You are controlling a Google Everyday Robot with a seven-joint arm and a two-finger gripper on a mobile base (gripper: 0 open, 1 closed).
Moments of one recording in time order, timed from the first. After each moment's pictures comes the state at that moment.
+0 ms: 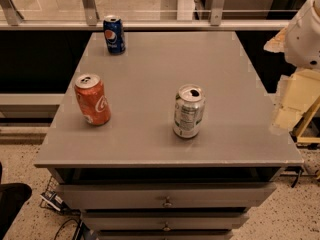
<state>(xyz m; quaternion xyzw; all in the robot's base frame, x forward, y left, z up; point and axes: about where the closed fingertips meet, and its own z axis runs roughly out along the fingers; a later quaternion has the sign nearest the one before) 0.438 -0.217 0.976 -0.60 0.78 -0.03 0.16</state>
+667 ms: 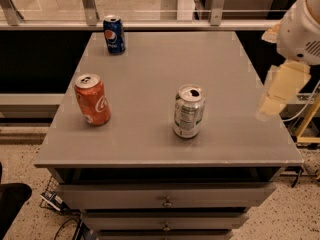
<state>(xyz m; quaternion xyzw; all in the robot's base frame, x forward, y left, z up) 0.468 -0.214 0.979 -0.58 0.79 -0.05 0.20</state>
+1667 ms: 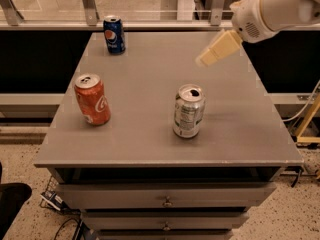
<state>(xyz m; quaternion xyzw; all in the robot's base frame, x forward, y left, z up) 0.630 -0.162 0.985 -0.46 0.77 0.03 0.44</state>
